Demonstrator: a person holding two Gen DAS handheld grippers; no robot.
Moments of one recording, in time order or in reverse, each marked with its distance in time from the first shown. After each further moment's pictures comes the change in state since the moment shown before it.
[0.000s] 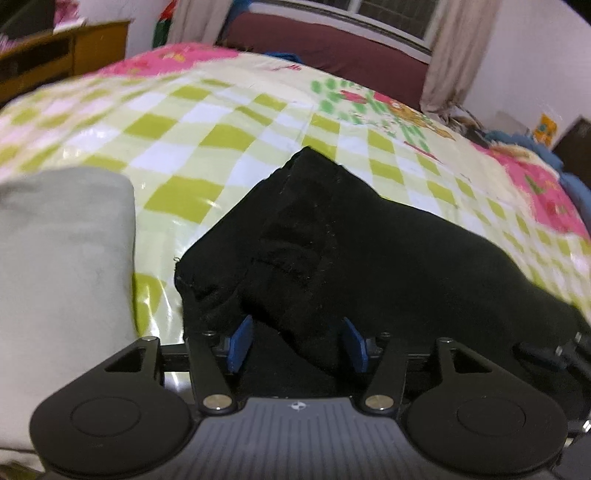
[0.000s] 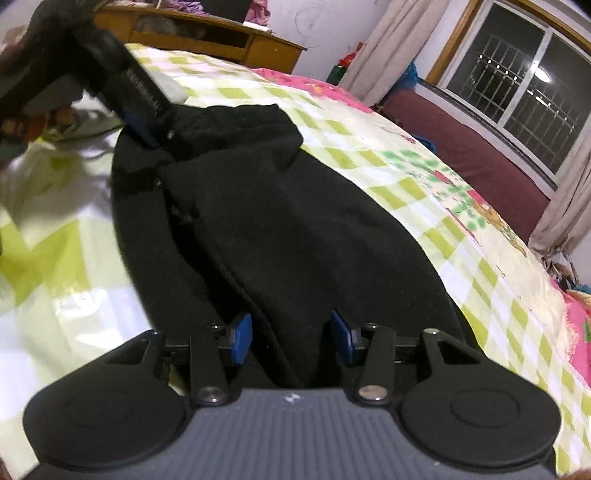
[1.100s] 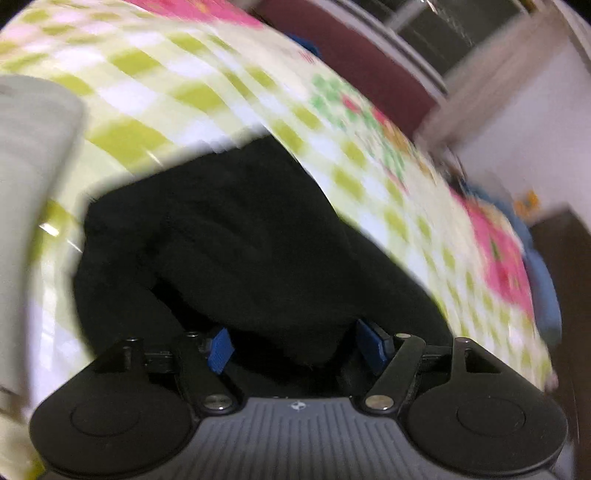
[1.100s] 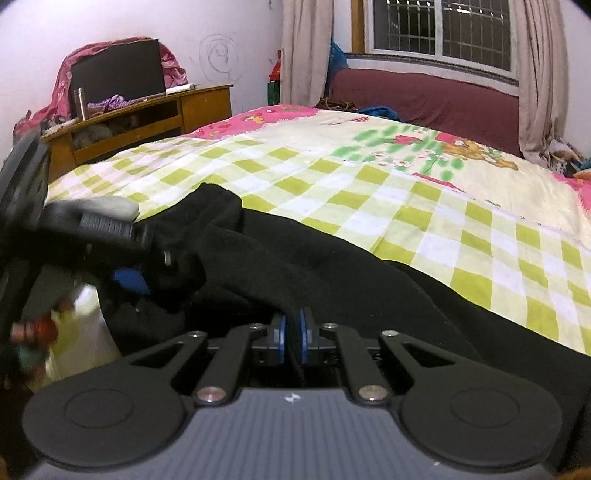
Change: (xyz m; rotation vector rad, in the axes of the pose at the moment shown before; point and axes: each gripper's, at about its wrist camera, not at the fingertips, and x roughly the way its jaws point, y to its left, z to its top) left arm 0.003 -0.021 0.003 -0.318 -0.006 -0.173; right arm -0.032 -0.067 0.012 0.429 -0.070 0.109
